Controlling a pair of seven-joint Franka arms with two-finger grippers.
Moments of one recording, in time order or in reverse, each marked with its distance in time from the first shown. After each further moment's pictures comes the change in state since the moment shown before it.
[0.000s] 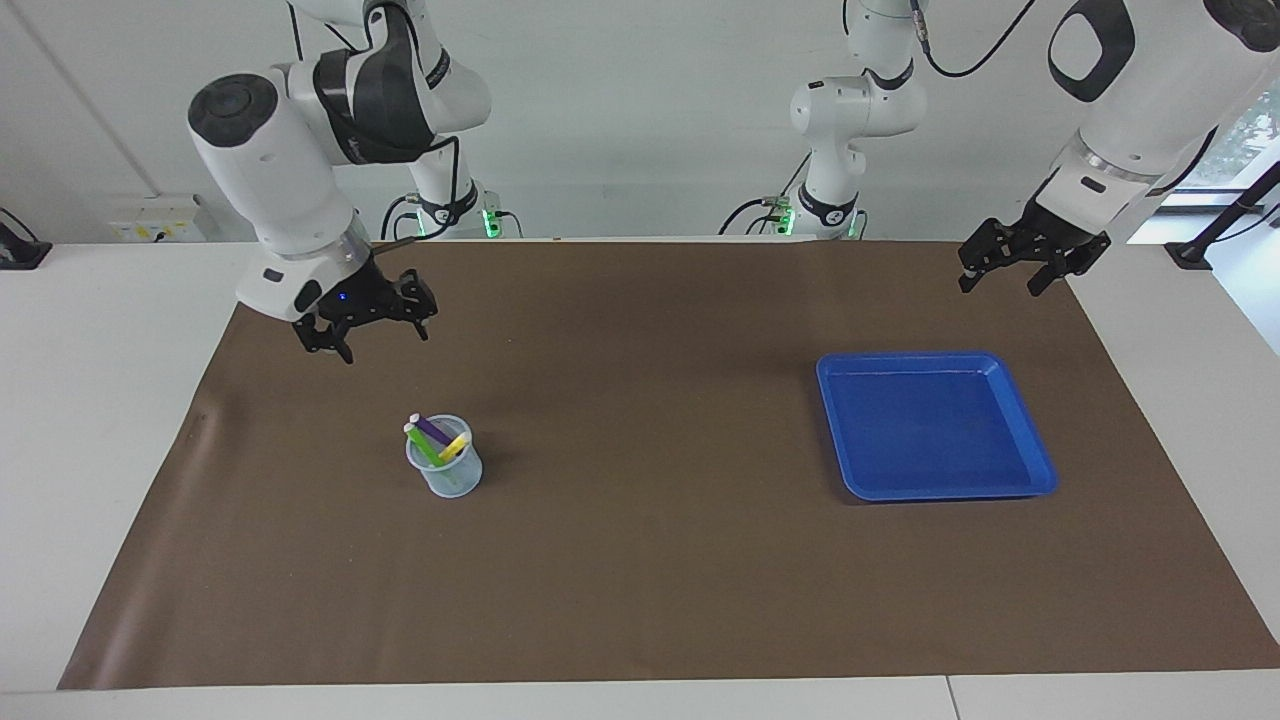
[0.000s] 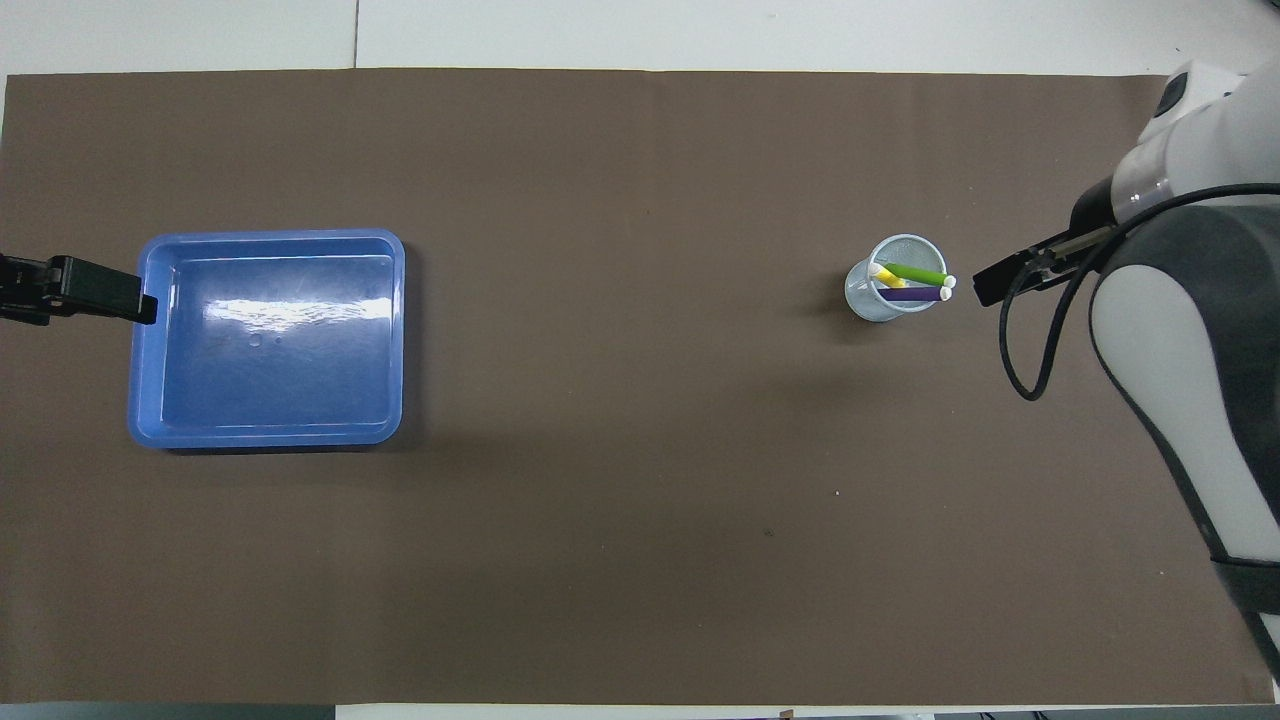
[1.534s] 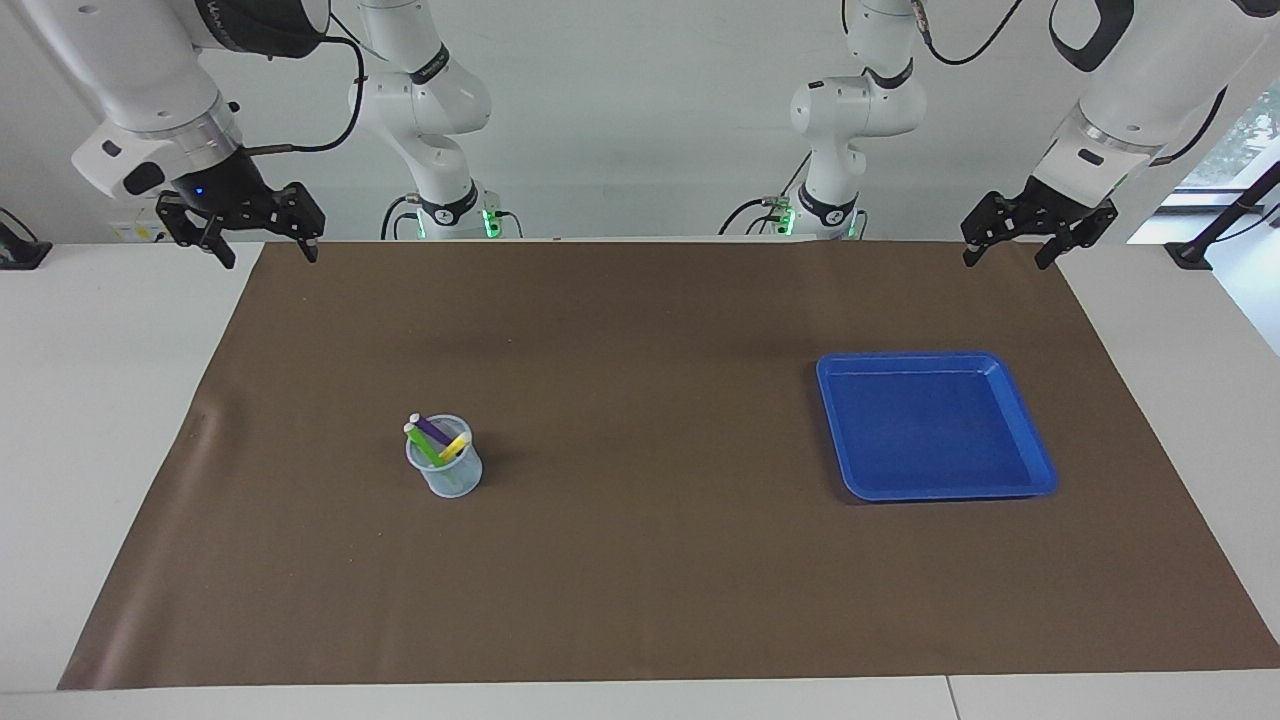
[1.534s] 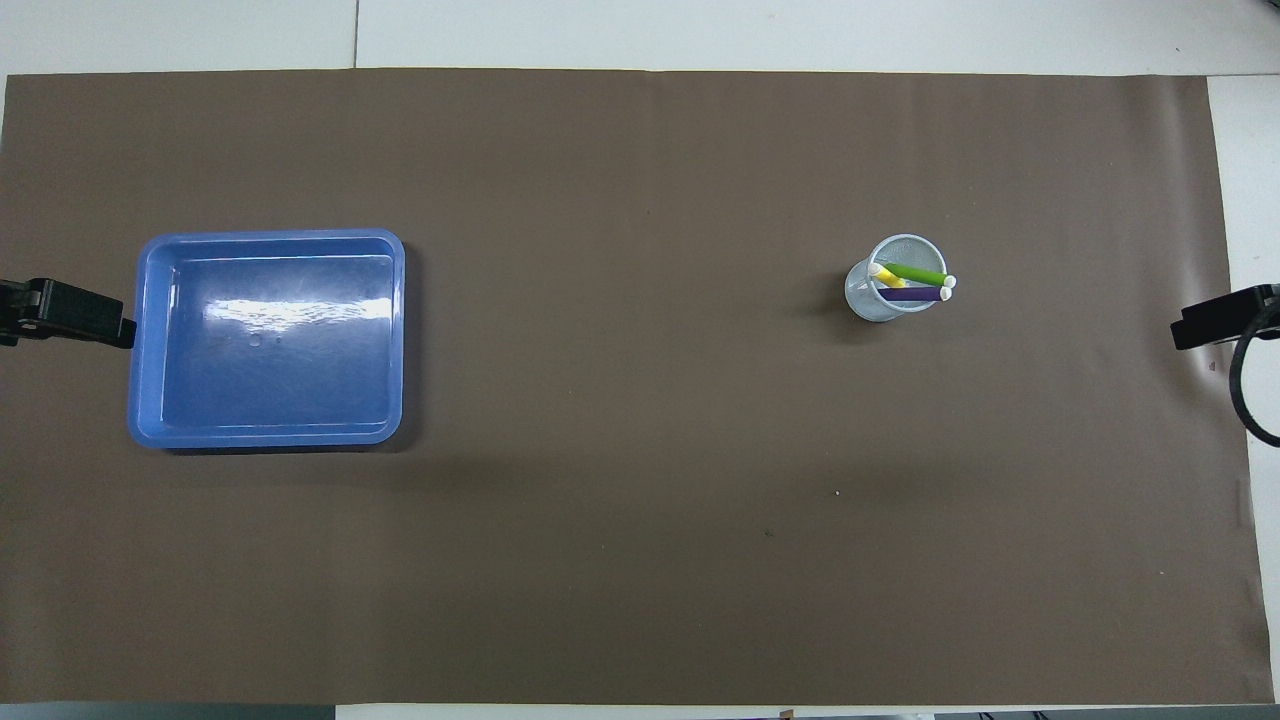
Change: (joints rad) left arm -0.002 -0.024 -0.014 0.011 0.055 -0.059 0.002; right arm -0.149 -0.145 0.000 -0.020 -0.053 -0.137 0.079
